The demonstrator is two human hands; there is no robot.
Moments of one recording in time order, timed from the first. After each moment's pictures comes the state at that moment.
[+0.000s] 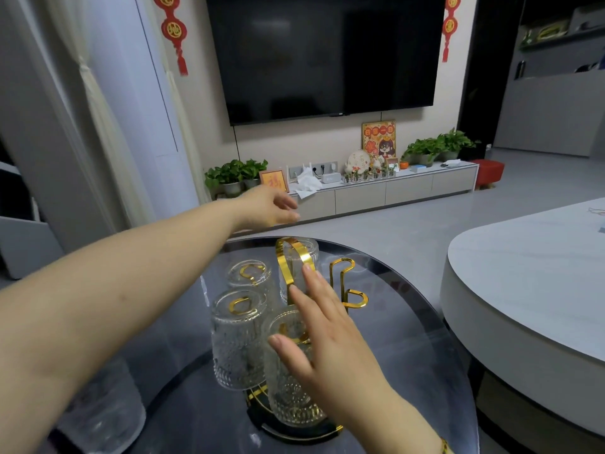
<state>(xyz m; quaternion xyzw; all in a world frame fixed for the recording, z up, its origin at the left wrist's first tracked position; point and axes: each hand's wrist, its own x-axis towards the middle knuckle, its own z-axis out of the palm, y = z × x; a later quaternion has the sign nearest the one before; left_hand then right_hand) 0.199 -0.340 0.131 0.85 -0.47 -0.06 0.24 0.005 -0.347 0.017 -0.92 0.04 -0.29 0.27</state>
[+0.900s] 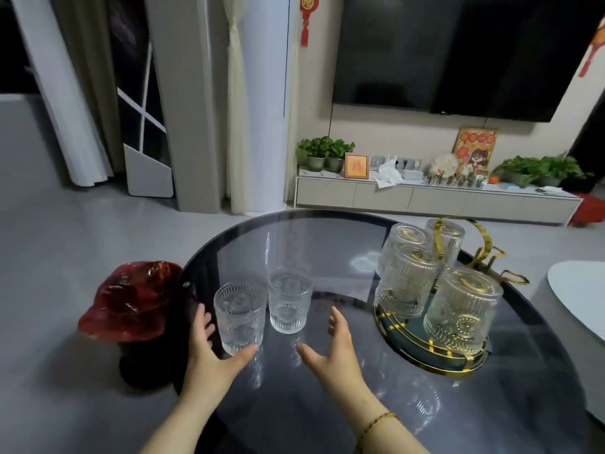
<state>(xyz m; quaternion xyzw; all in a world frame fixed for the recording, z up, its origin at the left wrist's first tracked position) 0.123 0.022 -0.091 0.77 -0.05 0.05 0.64 0.066 -0.147 -0.072 -0.83 0.15 -0.15 0.51</state>
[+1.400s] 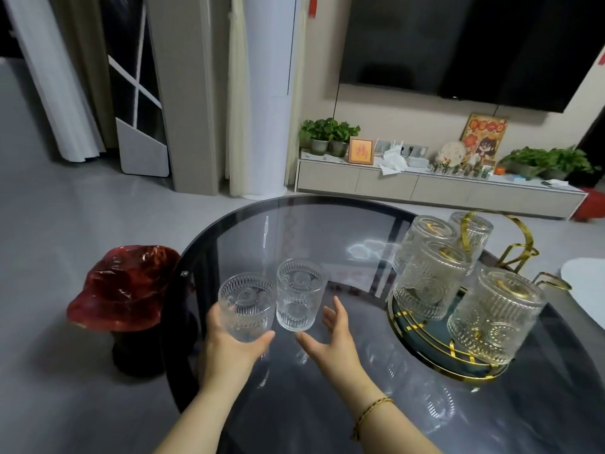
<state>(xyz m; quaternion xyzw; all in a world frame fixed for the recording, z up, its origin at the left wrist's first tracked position) 0.147 -0.002 -0.101 0.81 0.02 0.06 0.58 0.104 -0.147 -0.094 -0.79 0.16 -0.10 0.58</state>
